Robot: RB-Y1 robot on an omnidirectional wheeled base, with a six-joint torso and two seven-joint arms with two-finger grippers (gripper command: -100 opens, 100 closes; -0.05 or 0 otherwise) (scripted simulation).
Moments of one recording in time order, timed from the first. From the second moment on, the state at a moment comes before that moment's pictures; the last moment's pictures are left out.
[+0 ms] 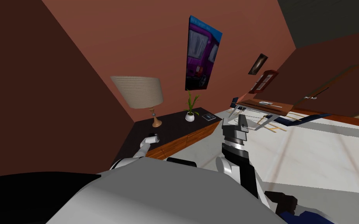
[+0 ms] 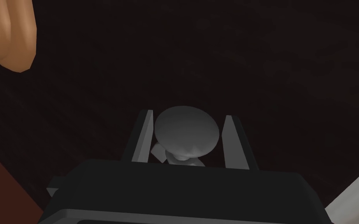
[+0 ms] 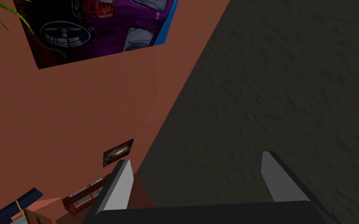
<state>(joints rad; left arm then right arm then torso) -0.24 0.21 0.29 -0.81 0.16 0.52 0.39 0.50 0.03 -0.01 -2.33 -0.06 -0.41 -0.01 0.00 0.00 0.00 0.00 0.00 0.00</state>
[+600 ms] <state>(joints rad) -0.22 0.20 0.28 -0.85 0.15 0.54 0.39 0.50 0.03 -0.01 -2.33 -0.06 -0.41 -0.01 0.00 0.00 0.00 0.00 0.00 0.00</state>
